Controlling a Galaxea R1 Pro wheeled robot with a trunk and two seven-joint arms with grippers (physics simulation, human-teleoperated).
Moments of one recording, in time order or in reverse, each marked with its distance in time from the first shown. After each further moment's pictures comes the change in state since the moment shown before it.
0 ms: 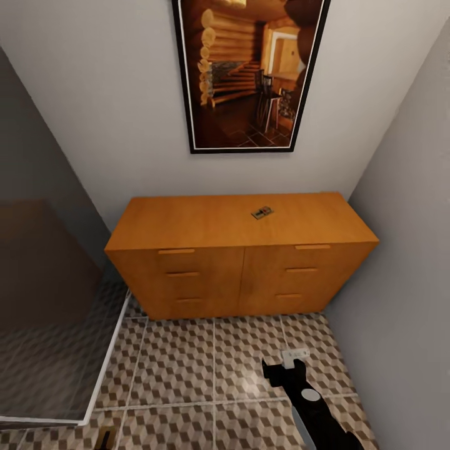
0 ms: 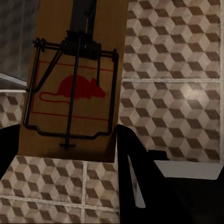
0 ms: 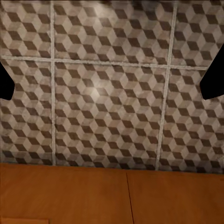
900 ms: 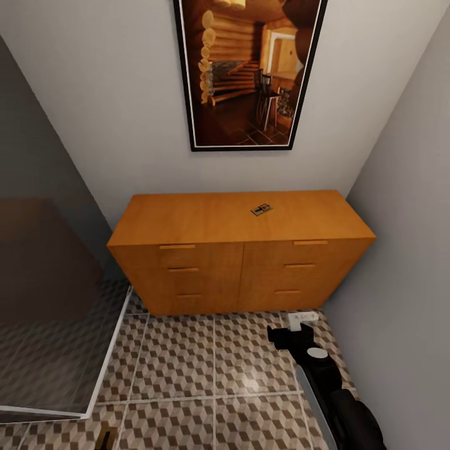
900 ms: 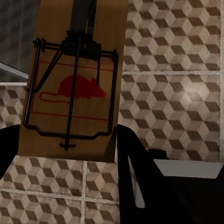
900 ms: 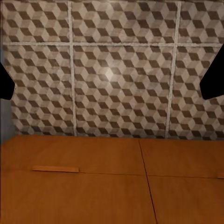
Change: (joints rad) left arm 0.001 -0.001 0.000 0.000 0.000 0.003 0.001; right arm -0.001 -0.001 -0.002 -0.489 0.002 0.430 -0.080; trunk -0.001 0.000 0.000
